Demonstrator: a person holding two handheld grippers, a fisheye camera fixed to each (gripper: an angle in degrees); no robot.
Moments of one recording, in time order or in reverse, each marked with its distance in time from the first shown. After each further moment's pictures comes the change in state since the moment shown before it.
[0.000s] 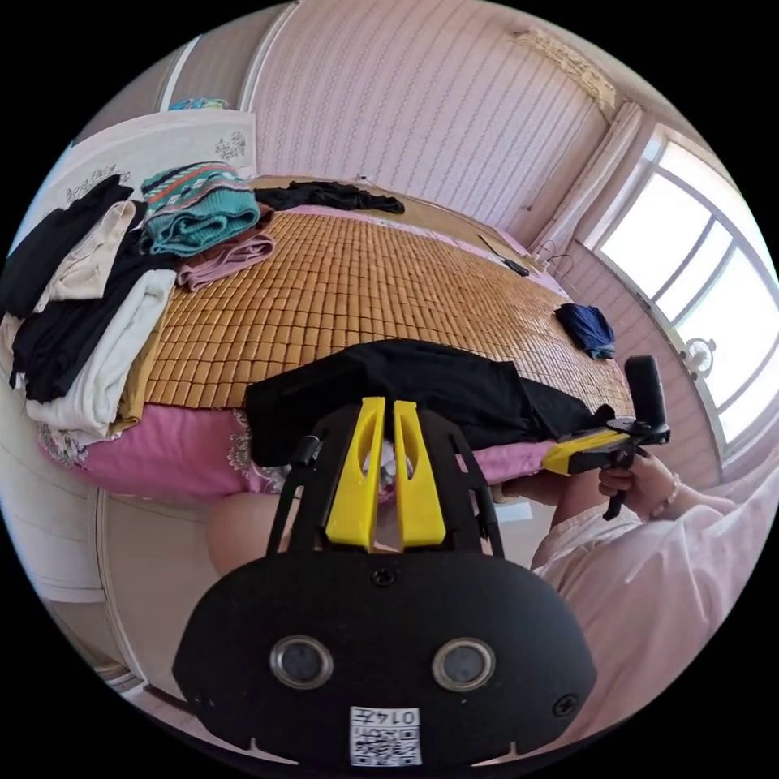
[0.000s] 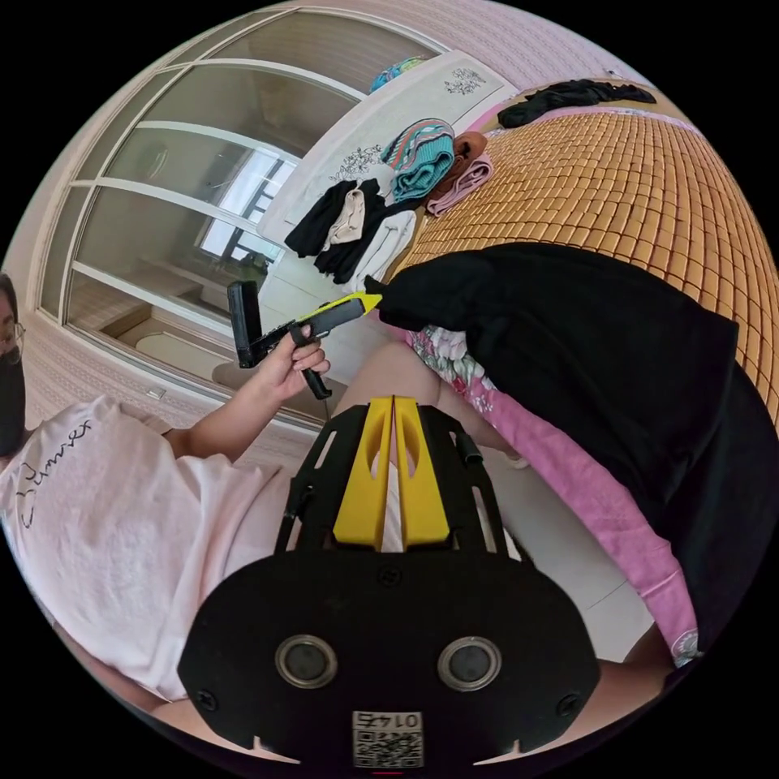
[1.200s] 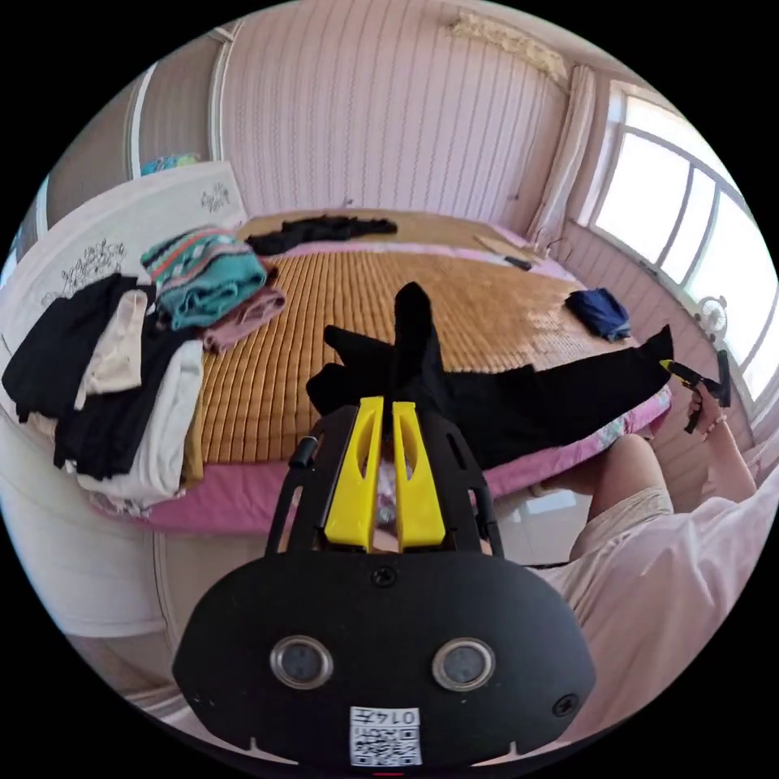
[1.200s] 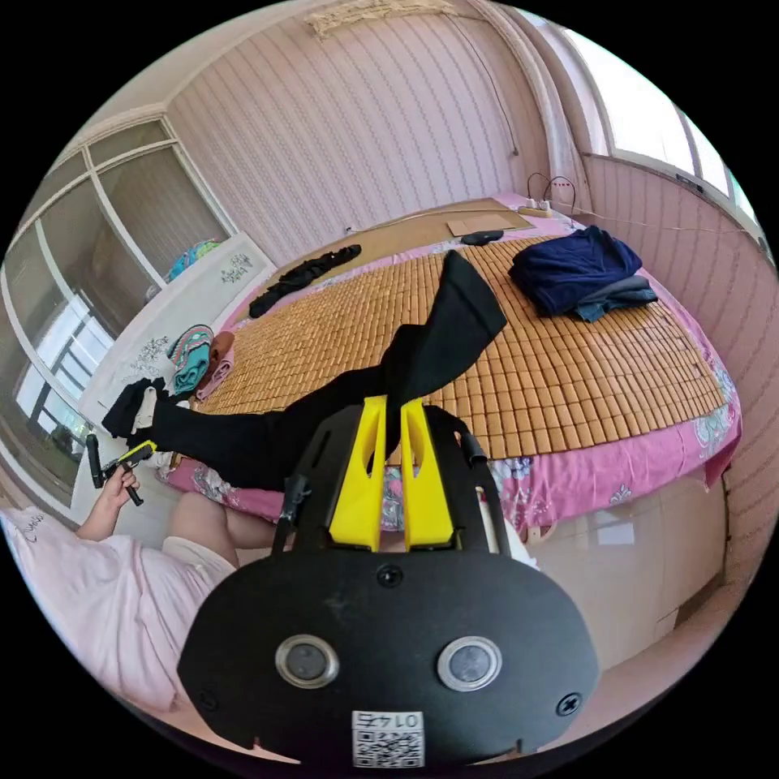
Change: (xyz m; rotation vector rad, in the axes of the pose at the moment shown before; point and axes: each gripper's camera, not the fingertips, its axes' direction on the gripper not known) left arm -0.031 -0.056 0.002 -0.143 -0.237 -0.004; right arm -0.011 0.156 -0.281 0.570 0.859 0.444
